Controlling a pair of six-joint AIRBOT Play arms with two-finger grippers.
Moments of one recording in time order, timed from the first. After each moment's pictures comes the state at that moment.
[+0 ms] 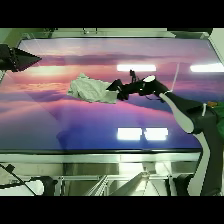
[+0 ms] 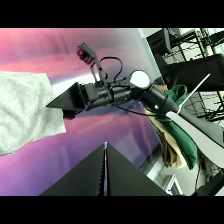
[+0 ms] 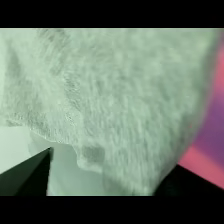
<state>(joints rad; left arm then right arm) 0.39 -1.48 1.56 0.34 -1.56 -1.03 0.29 -2.16 1.65 -0.29 0.96 1.29</state>
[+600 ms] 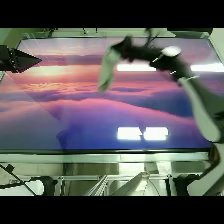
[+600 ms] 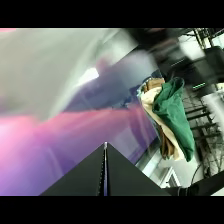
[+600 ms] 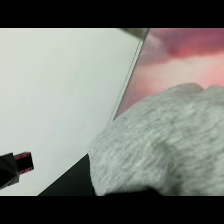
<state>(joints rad) 0.39 -1.48 1.56 0.34 -1.60 -1.02 0.17 -1.85 1.83 -0.08 0.90 1.10</state>
